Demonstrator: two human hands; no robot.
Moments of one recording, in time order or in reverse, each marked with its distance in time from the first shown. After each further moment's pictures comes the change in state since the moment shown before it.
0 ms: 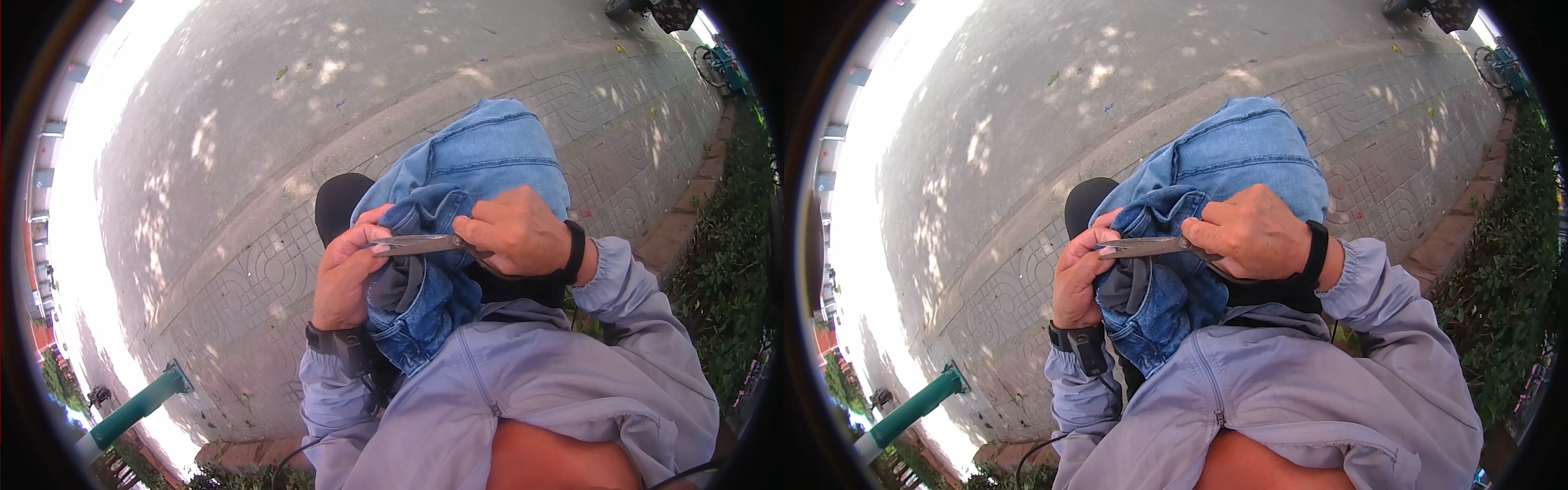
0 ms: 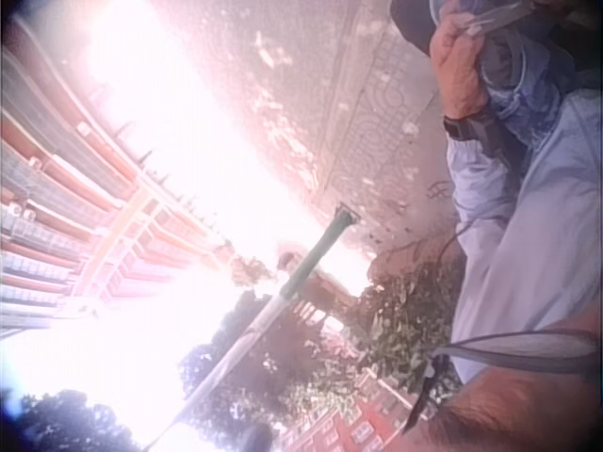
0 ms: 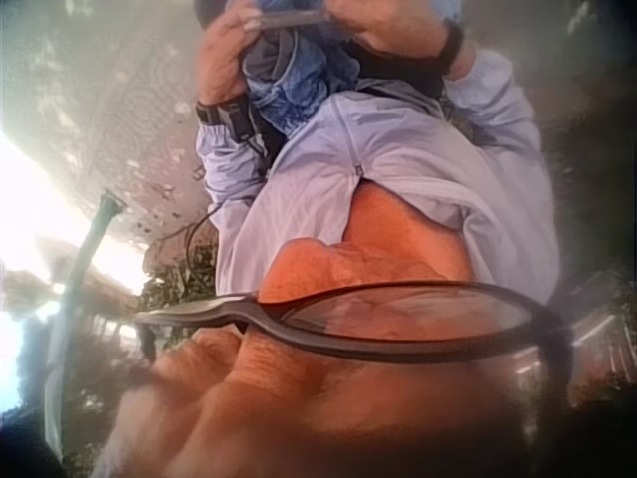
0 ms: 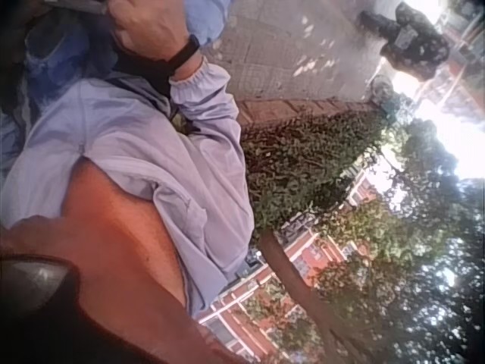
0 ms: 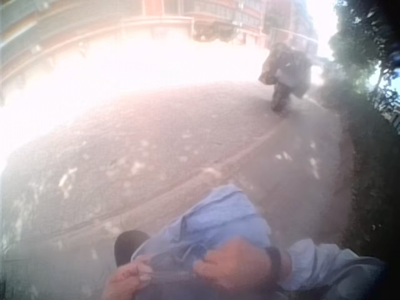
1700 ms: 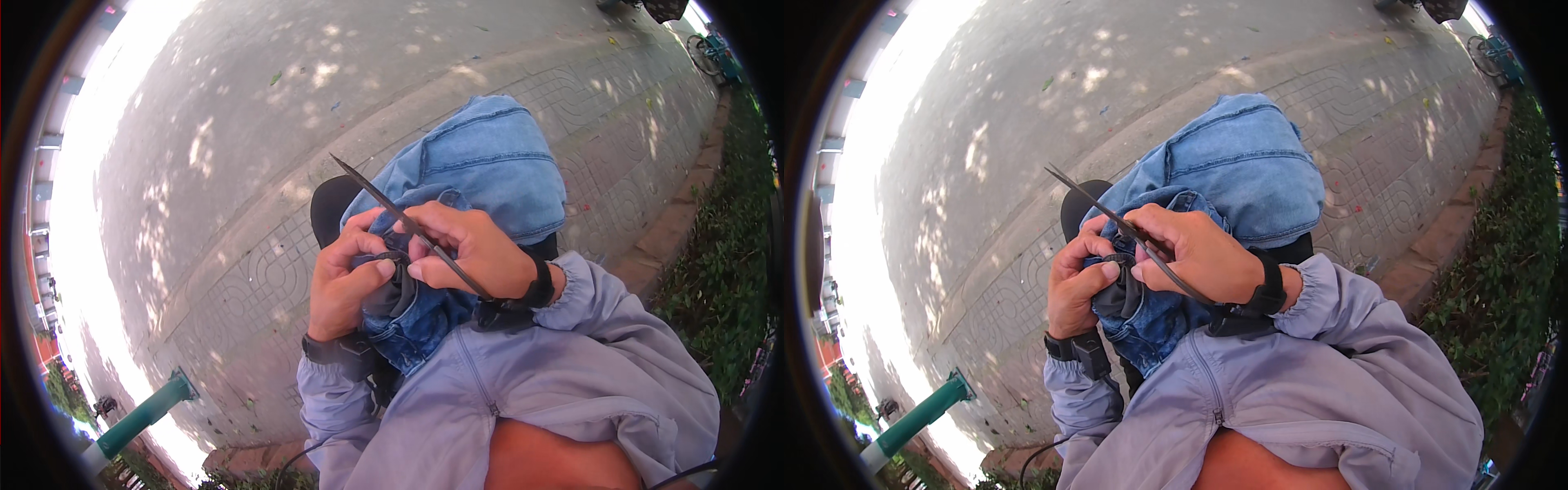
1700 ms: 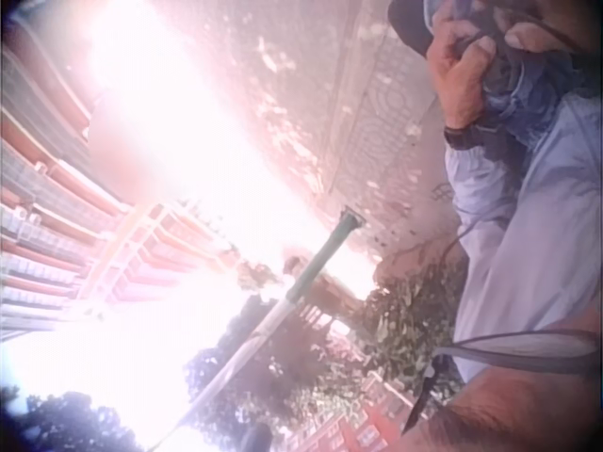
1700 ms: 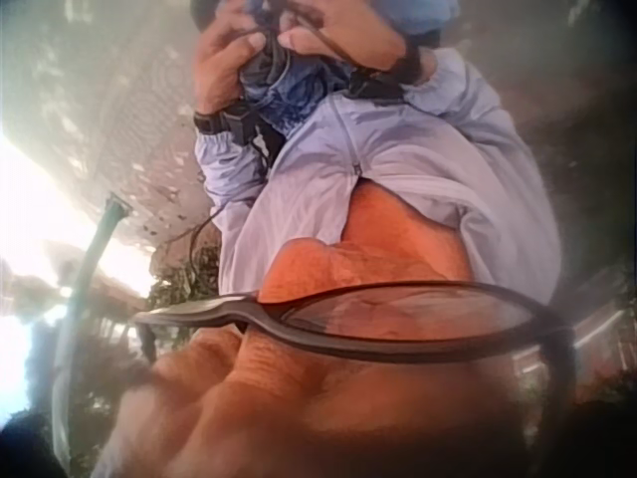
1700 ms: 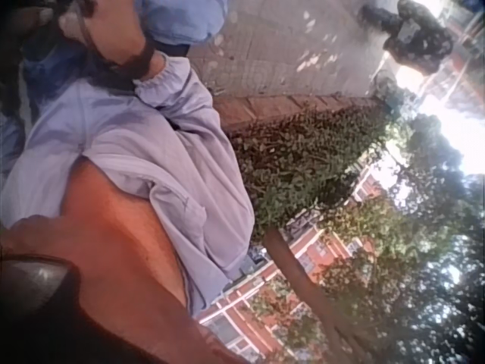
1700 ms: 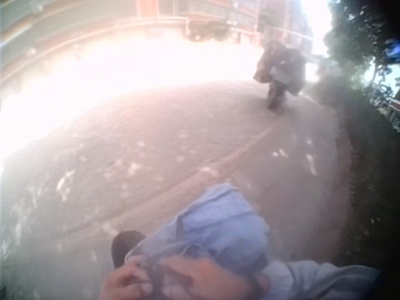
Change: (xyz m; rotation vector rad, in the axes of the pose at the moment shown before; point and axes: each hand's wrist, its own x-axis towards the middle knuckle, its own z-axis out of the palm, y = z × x) left_hand -0.007 0.010 0.009 0.171 -0.006 0.059; right_hand 0.027 -0.048 0.022 1.156 0.054 0.617
